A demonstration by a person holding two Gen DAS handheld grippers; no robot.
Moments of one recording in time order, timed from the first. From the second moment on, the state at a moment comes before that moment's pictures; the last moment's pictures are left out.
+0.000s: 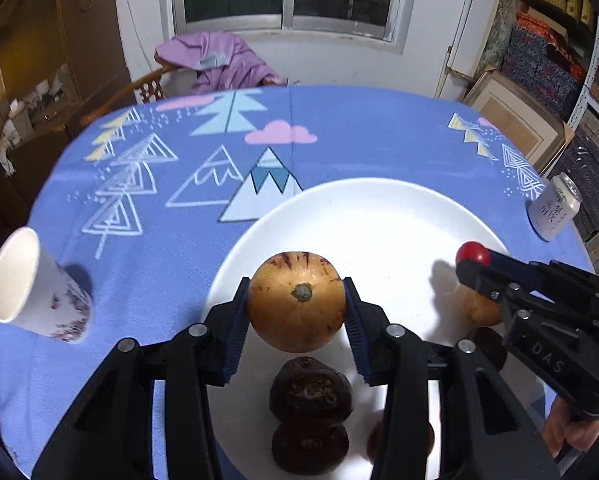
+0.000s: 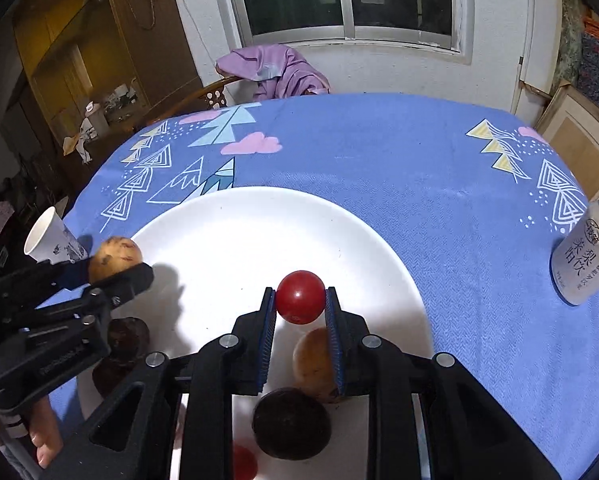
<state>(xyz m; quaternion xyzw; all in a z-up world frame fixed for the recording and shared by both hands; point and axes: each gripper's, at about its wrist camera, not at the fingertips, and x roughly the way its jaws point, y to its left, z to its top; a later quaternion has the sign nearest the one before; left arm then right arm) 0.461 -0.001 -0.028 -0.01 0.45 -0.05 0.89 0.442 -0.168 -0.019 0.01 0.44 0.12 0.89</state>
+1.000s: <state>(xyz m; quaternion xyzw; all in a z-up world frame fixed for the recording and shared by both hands) 0.392 0.037 0.051 -0.04 0.35 -0.02 0.94 0.360 -0.180 0.093 0.04 0.28 0.15 0.95</state>
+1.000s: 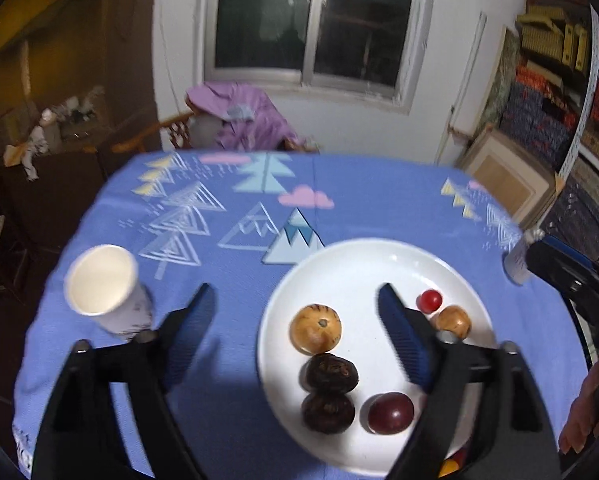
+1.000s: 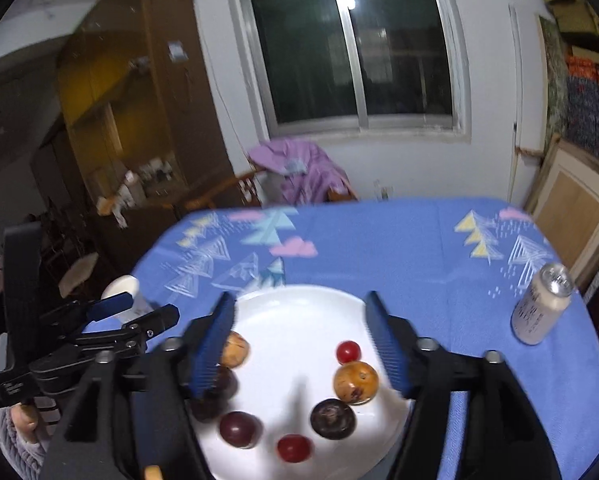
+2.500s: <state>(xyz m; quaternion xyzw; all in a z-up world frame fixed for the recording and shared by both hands) 0.226 0.013 -0.060 0.08 0.39 0.01 0.92 0.174 -0.264 -0.020 0.17 0.31 0.08 0.93</state>
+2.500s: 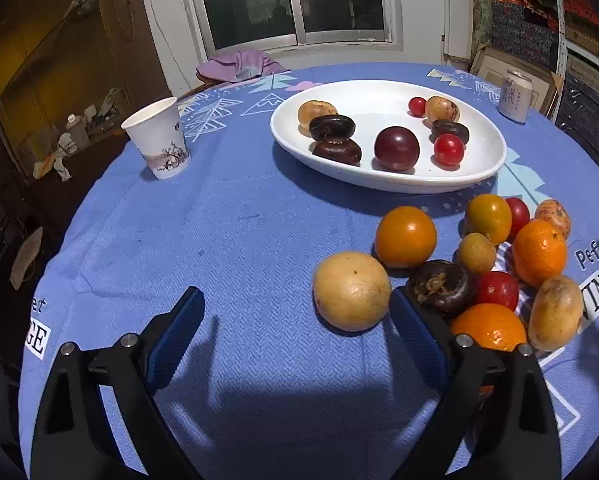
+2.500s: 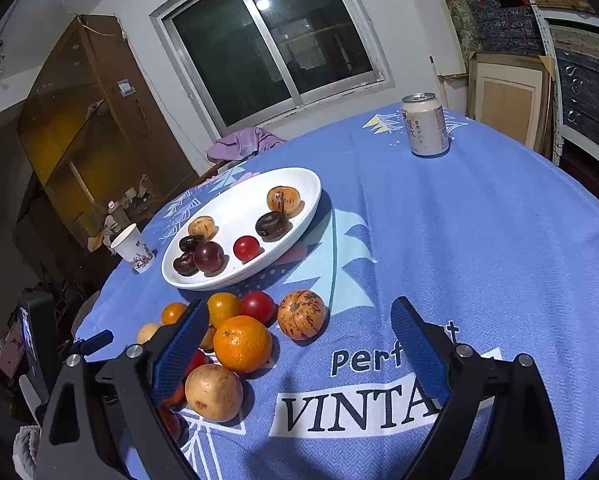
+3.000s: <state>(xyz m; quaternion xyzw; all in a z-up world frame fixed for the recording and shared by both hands) 0.226 0.029 -0.054 0.03 0.40 -0.01 0.92 0.174 -0.261 -0.020 0.17 0.31 0.08 0.93</state>
